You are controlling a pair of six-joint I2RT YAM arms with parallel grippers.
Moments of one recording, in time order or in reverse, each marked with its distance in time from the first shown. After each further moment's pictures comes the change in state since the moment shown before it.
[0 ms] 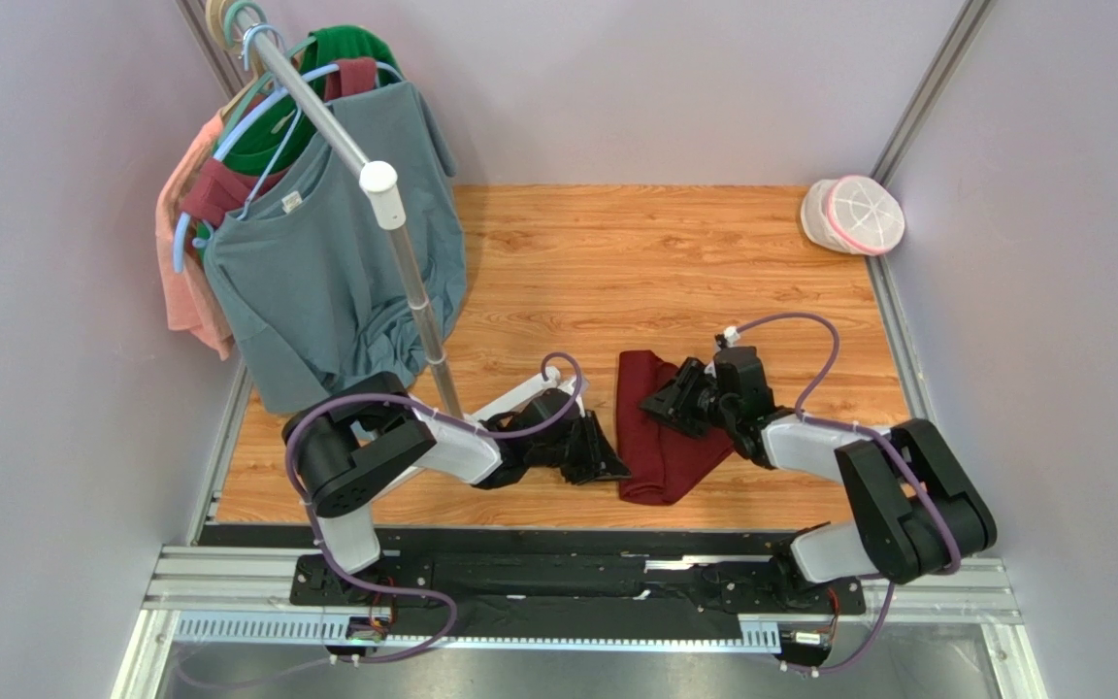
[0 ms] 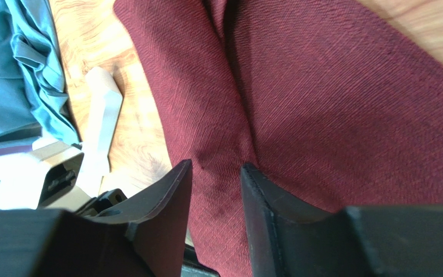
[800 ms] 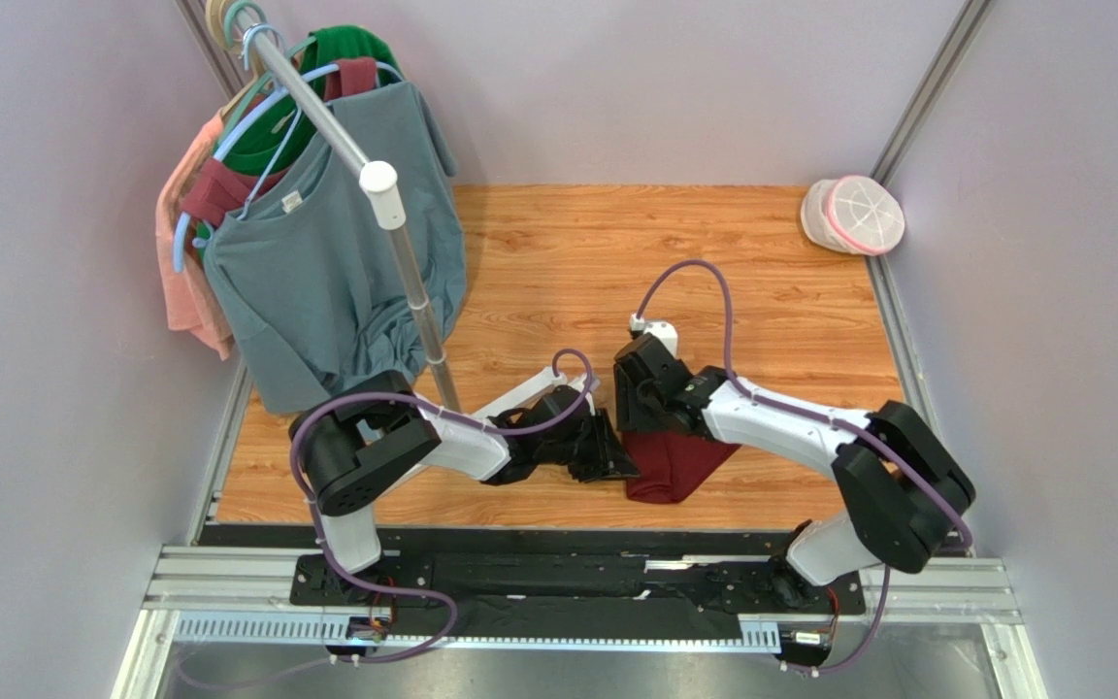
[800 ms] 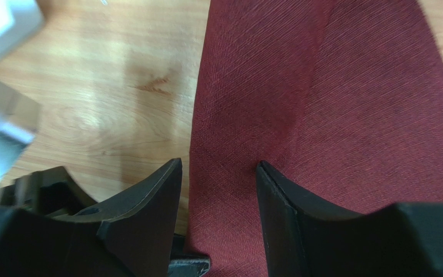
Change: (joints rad) left arm -0.017 0.021 0.061 -0.047 -0.003 0.042; right arm 0.409 0.069 0.412 -0.664 0.536 -0.339
